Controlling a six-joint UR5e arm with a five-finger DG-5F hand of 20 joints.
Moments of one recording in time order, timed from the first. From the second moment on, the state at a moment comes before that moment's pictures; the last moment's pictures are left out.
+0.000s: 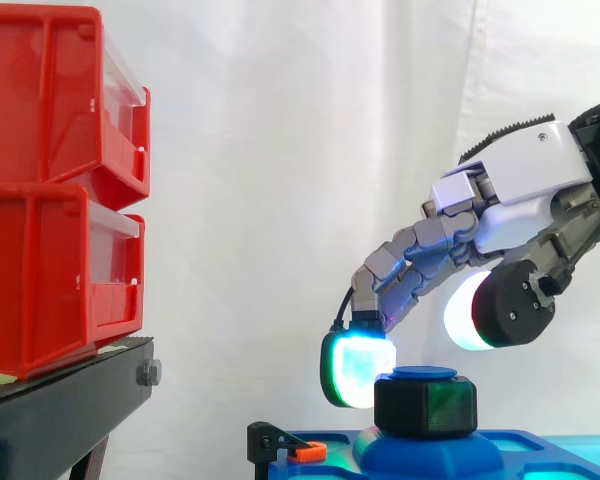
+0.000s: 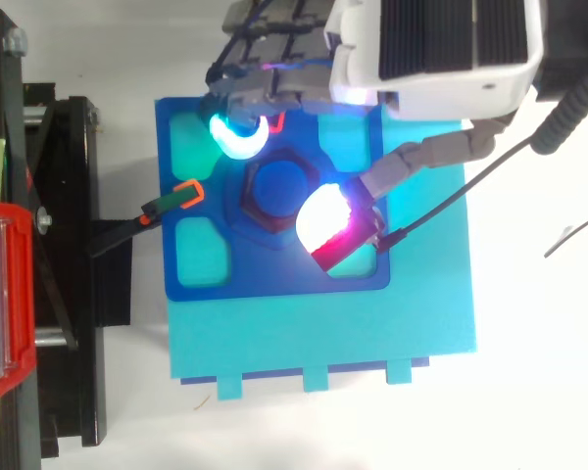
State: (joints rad) arm -0.02 -2.24 -1.00 -3.32 -1.63 -1.35
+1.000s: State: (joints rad) arm 0.06 -2.24 -0.99 -3.29 -1.52 -1.35
